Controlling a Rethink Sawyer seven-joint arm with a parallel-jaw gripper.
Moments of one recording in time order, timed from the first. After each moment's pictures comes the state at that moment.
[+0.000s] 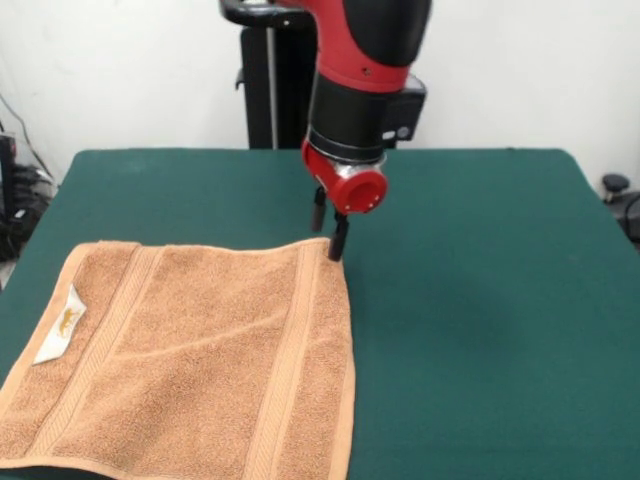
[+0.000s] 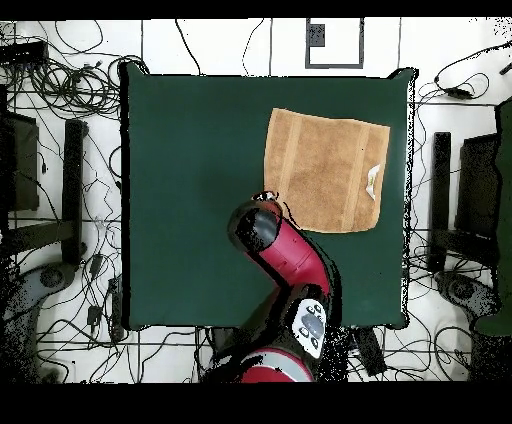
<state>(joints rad) 0.10 -0.43 -0.35 1.81 0.70 0.22 2.22</state>
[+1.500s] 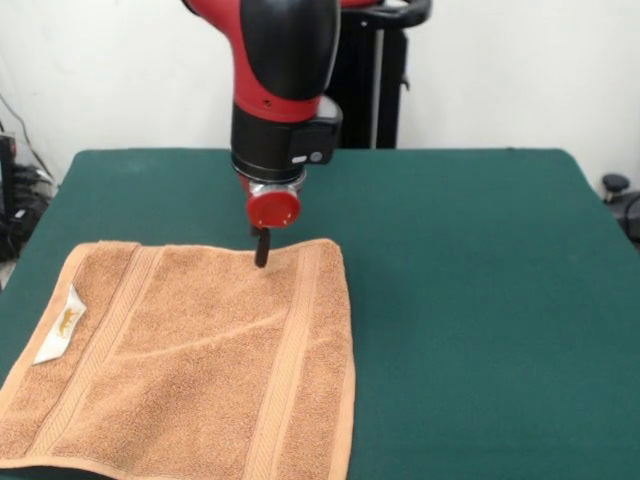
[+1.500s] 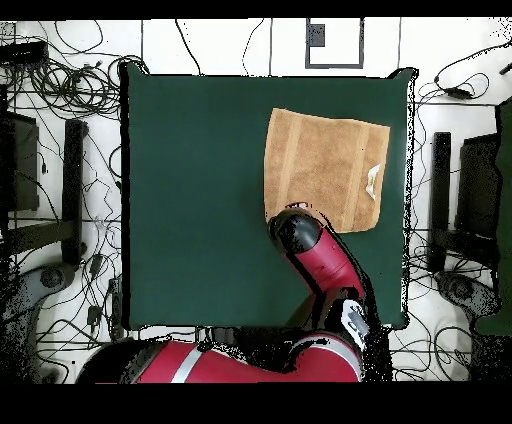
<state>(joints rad) -0.04 -0.37 -0.35 1.81 0.70 0.22 2.23</state>
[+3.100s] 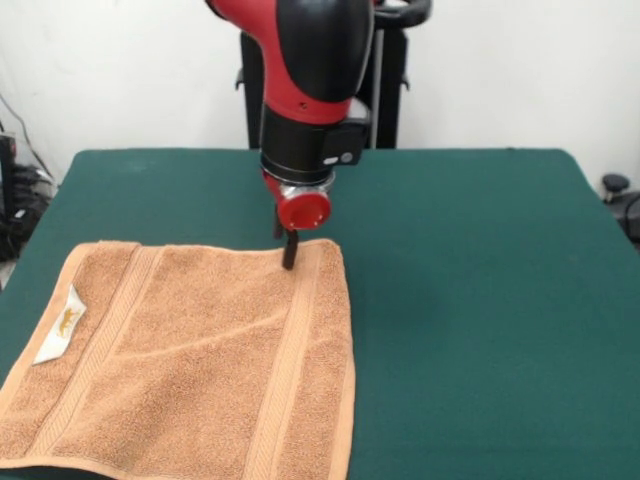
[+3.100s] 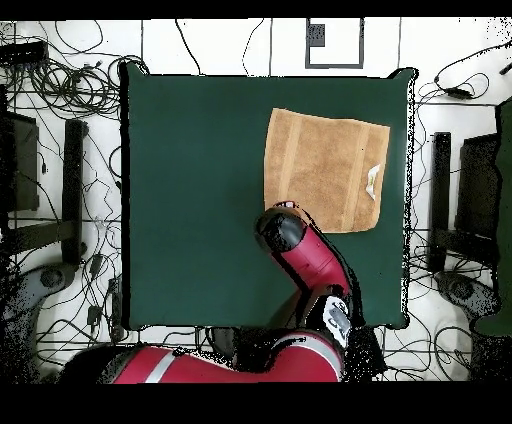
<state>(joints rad) 0.01 -0.37 -0.35 1.81 0.70 0.22 2.23</state>
